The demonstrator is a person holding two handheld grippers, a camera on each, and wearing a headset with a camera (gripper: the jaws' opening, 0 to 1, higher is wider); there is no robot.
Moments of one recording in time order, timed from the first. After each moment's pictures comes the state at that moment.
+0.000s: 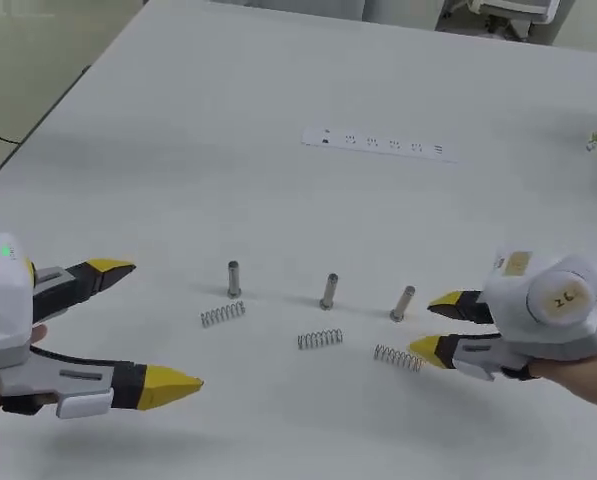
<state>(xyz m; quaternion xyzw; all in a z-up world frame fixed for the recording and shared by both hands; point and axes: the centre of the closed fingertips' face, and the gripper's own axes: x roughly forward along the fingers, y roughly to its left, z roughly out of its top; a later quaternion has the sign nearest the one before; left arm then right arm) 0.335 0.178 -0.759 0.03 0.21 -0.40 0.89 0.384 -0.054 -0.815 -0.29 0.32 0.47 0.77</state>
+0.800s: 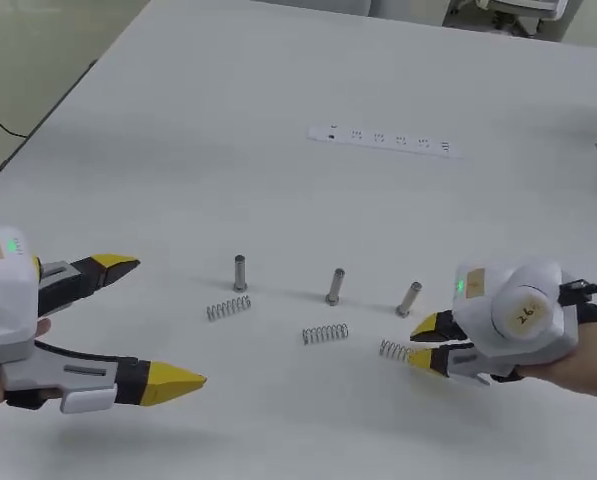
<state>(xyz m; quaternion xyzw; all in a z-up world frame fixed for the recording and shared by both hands) 0.332 0.180 -0.762 0.04 0.21 -0.40 0.89 0.368 -0.050 -0.847 -0.38 0.33 0.54 0.67</state>
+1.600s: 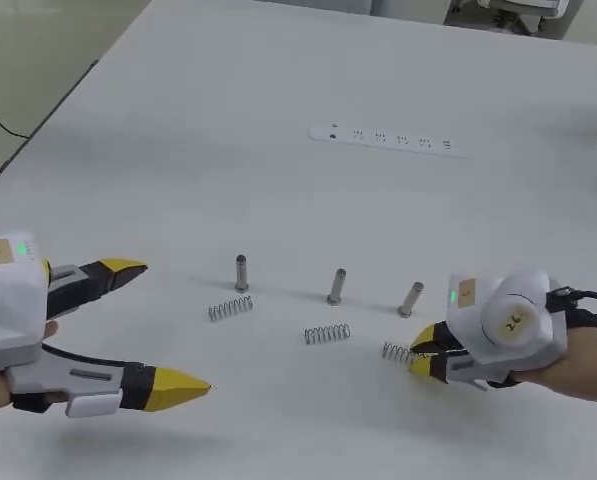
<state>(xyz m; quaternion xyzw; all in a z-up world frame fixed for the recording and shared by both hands) 0.329 0.173 -0.765 0.04 0.22 -0.42 0.88 0.365 -0.052 -0.859 -0.39 0.34 0.54 0.66</state>
